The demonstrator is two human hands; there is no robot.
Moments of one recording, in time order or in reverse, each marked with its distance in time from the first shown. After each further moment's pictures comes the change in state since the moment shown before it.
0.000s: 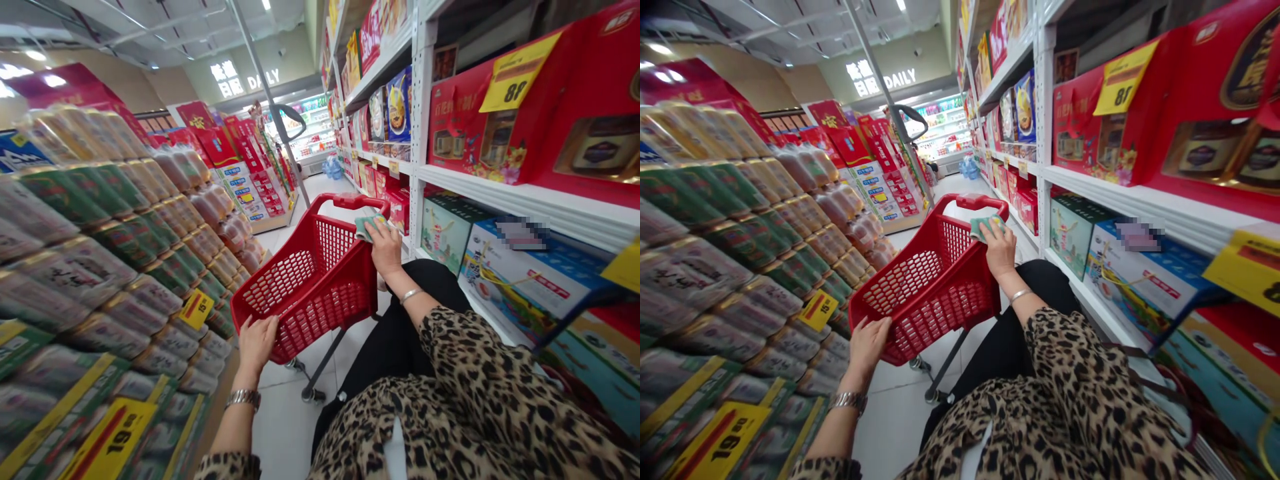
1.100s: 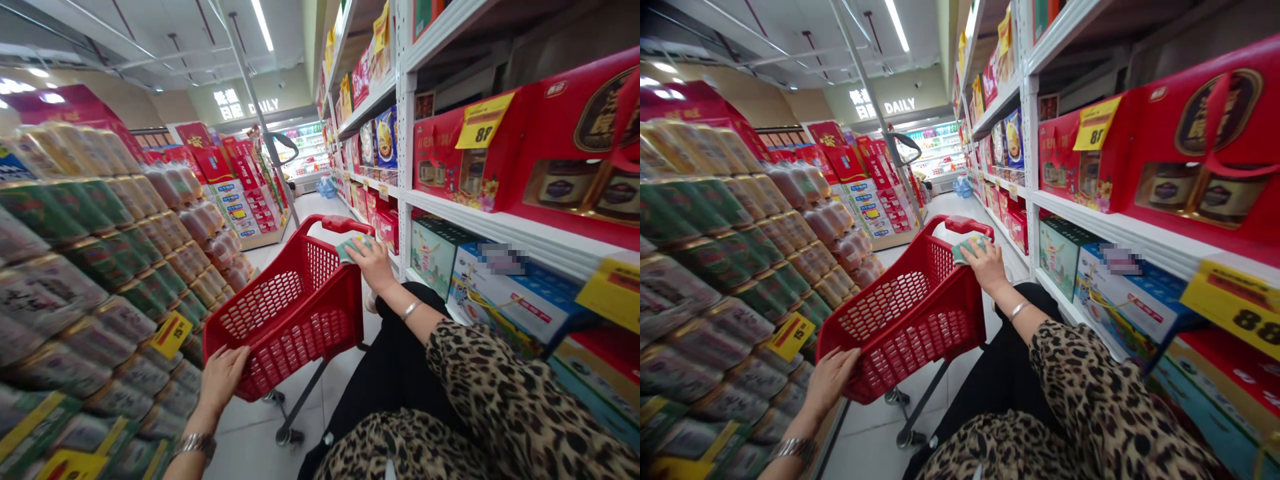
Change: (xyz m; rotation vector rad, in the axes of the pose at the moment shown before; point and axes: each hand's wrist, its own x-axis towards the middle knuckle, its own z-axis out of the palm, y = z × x) left_hand 0.009 -0.072 0.017 0.043 0.118 0.249; right_hand 0.025 -0.004 -0.029 -0.196 -0.104 -0.315
